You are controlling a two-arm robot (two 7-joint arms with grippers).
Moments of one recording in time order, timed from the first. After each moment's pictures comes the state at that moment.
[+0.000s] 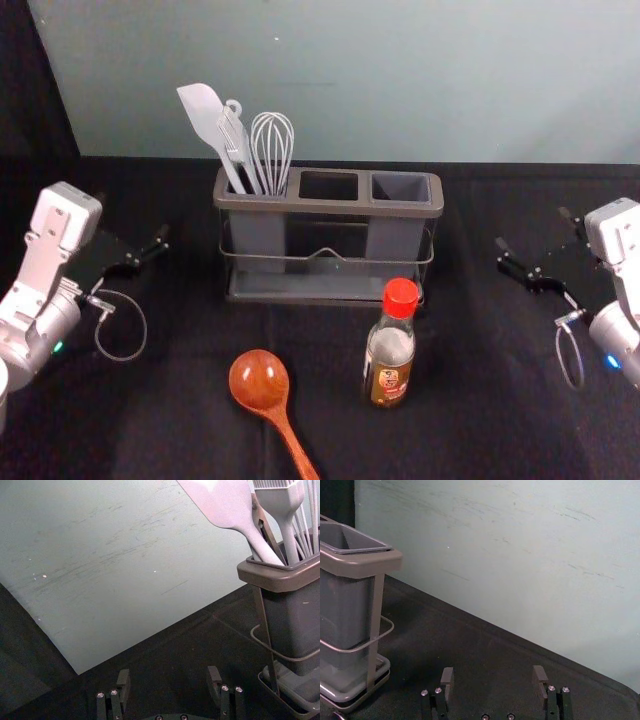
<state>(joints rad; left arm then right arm) -0.20 0.60 0.45 -1.41 -0.25 -0.12 0.03 0.20 0.60 -0.45 -1.41 0.25 -0.12 -0.03</state>
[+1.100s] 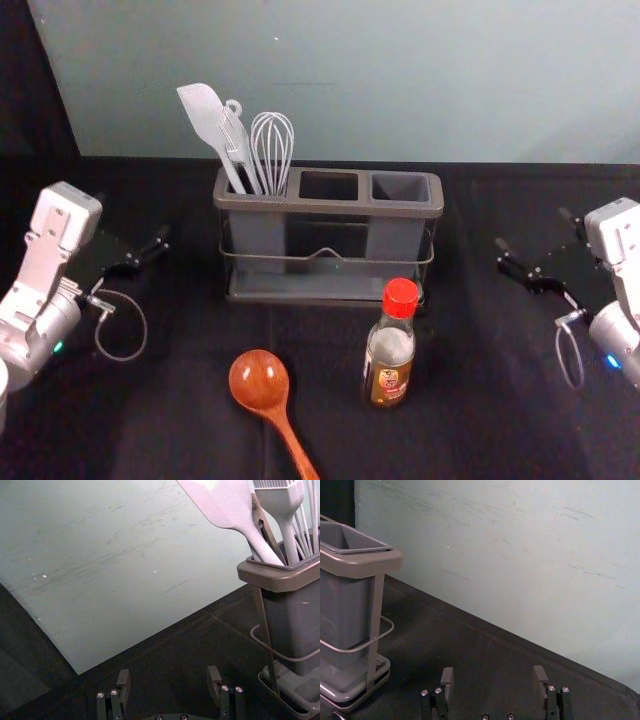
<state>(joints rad) -0.20 0.60 0.45 -1.41 -0.25 -0.12 0.03 0.20 0.60 -0.45 -1.41 0.25 -0.12 -0.03</state>
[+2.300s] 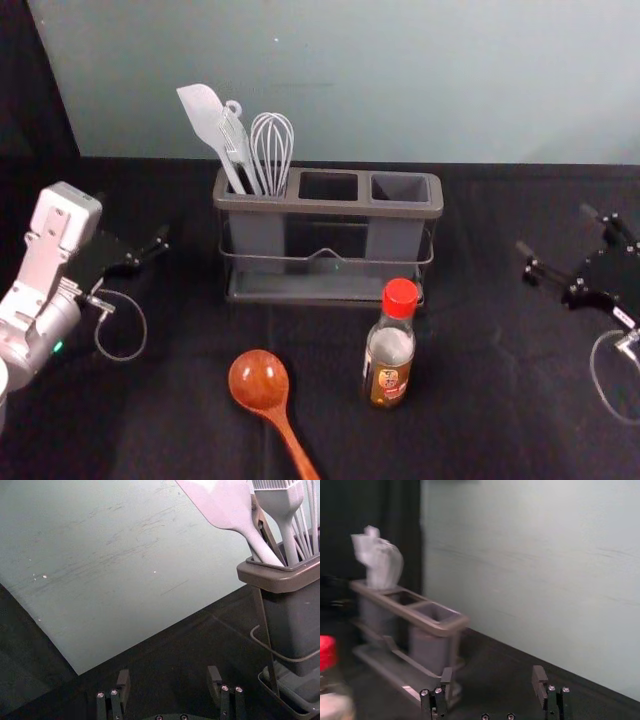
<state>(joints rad) -0.20 0.60 0.45 -1.41 -0.25 -0.12 0.03 -0.08 0.77 -0.24 -1.74 0.49 -0.18 0.22</state>
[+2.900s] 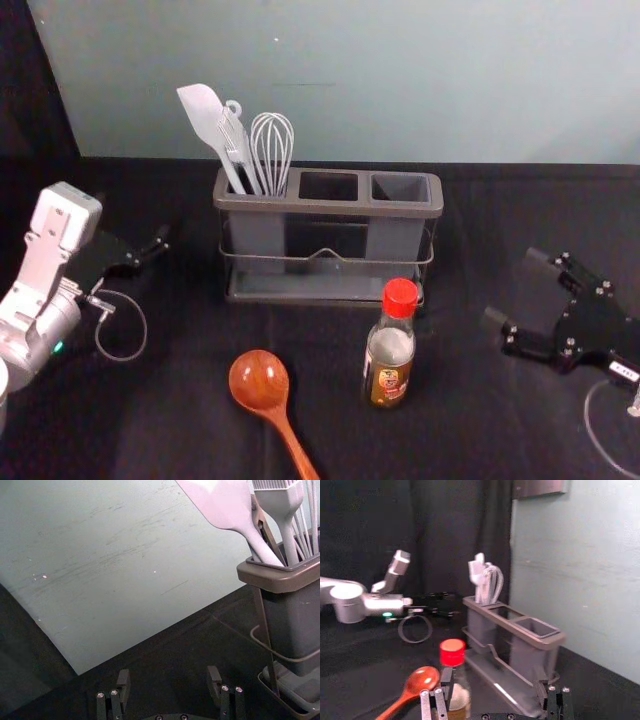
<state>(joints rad) -0.20 0.60 0.45 -1.41 -0.25 -0.12 0.03 -0.15 0.85 -0.21 -1.79 0.67 -0.25 0.59</state>
